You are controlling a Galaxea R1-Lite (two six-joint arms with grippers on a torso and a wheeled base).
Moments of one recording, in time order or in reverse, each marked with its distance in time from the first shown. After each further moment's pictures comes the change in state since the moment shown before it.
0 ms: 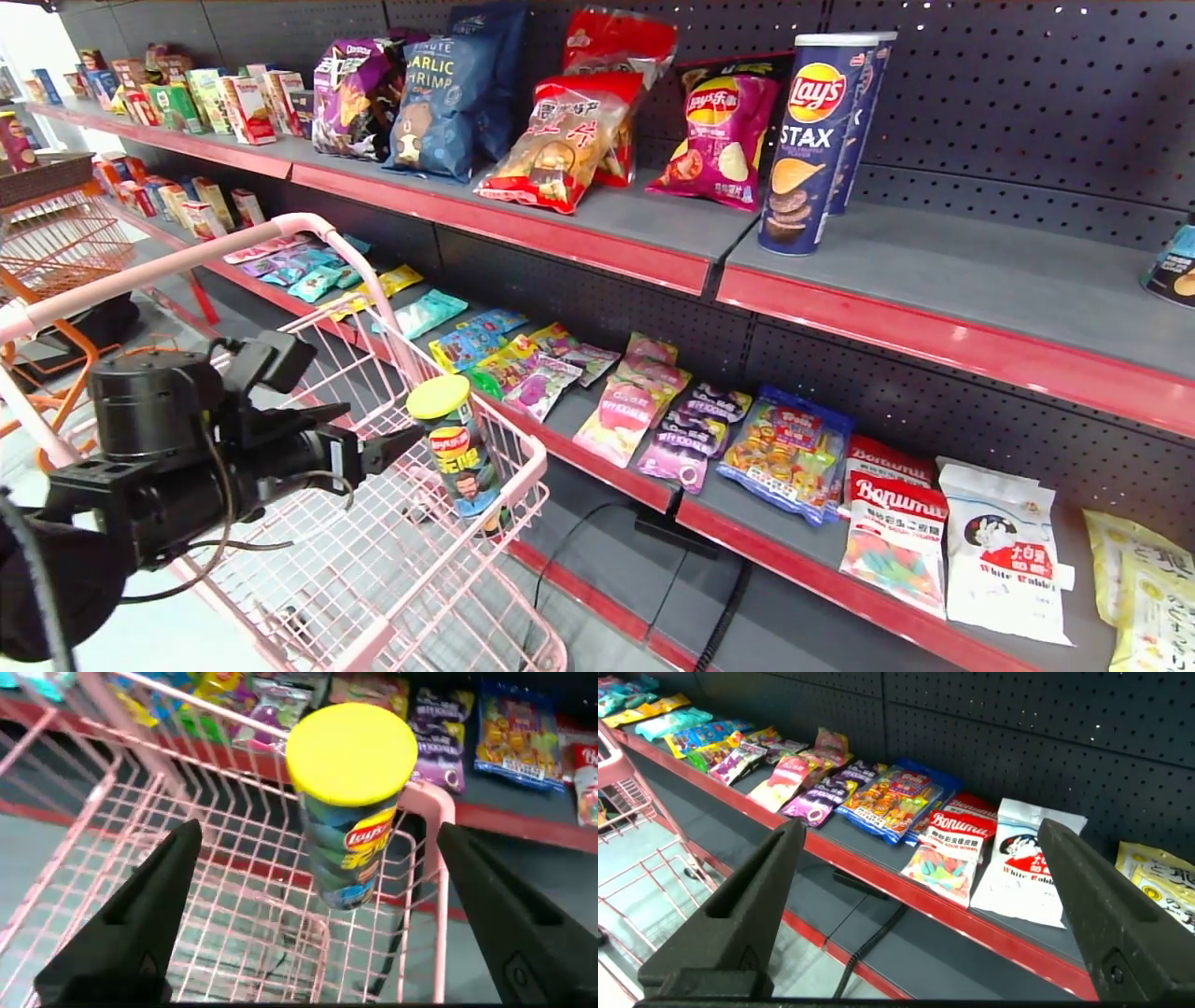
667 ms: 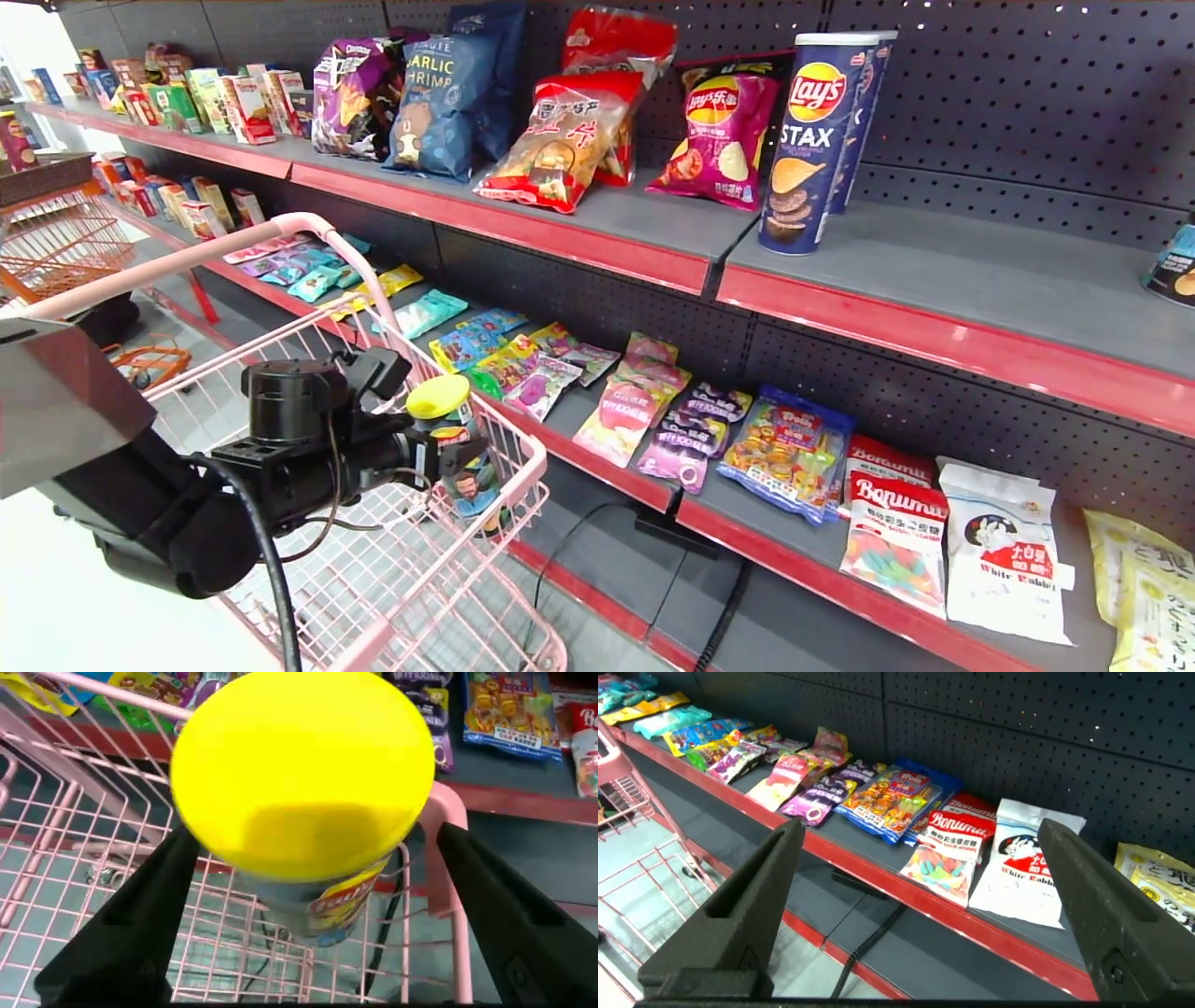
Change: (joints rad) left arm -0.093 0.262 -0.153 -0.052 -0.001 0.003; right arm 0.000 0.000 0.000 0.000 0.000 -0.007
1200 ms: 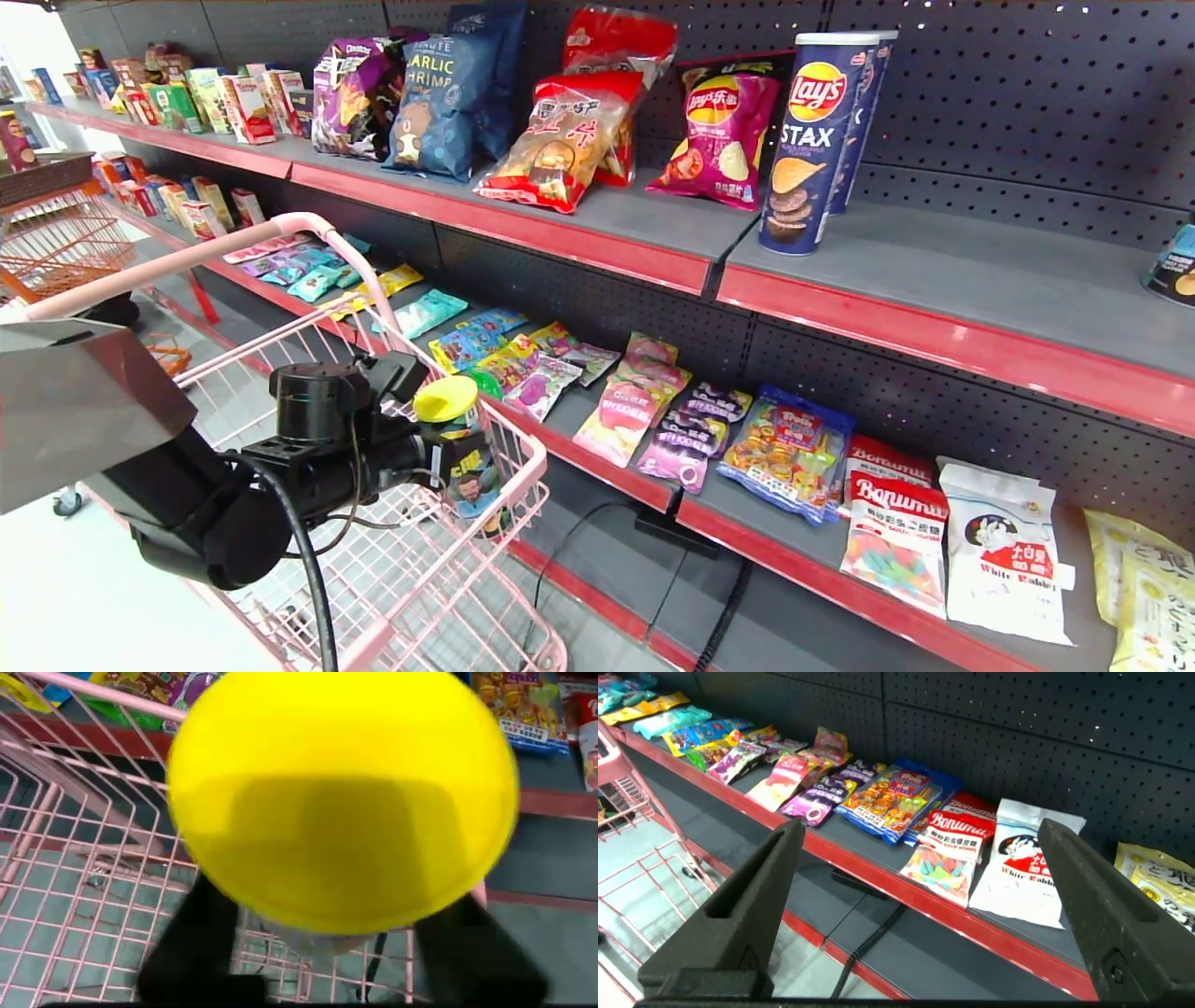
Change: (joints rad) left arm -0.021 0.055 -0.039 -0.002 0.012 0.000; right arm 0.000 0.000 0.000 0.000 0.000 0.000
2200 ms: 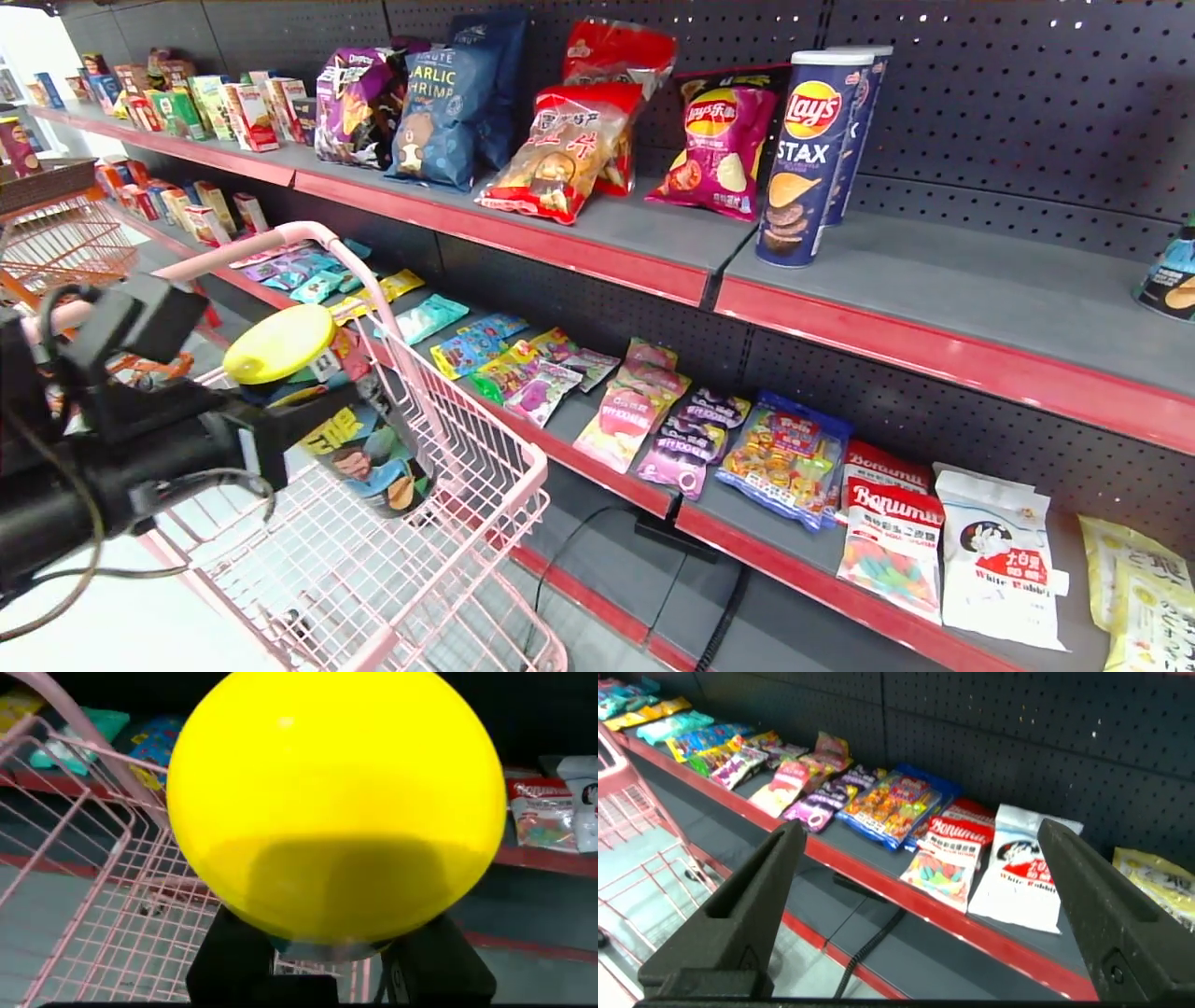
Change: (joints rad) left arm 0.077 -0.773 0.166 0.381 0.006 -0.003; right arm 0.000 0.000 0.000 0.000 0.000 0.003
